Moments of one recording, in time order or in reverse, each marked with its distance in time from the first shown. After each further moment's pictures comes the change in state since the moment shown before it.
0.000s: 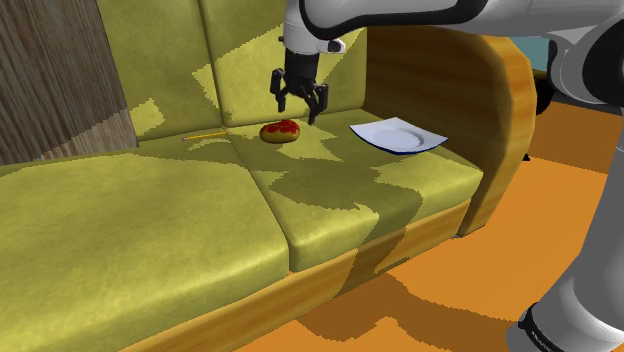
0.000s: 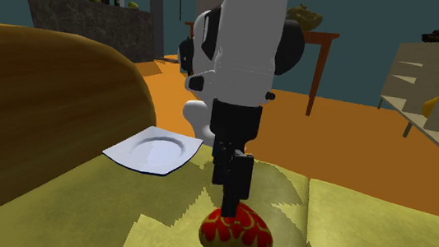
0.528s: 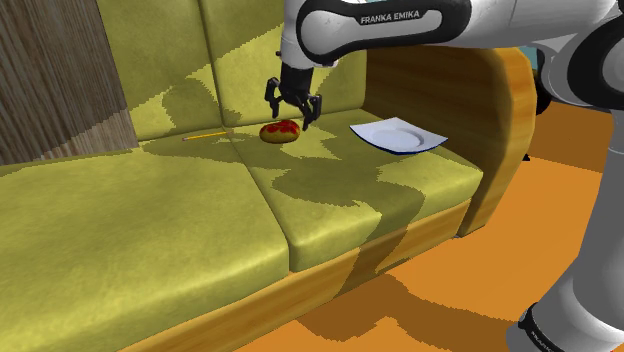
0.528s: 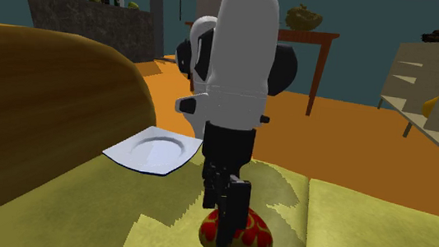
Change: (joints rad) arm -0.010 0.039 -0.004 -0.043 -0.038 0.142 -0.082
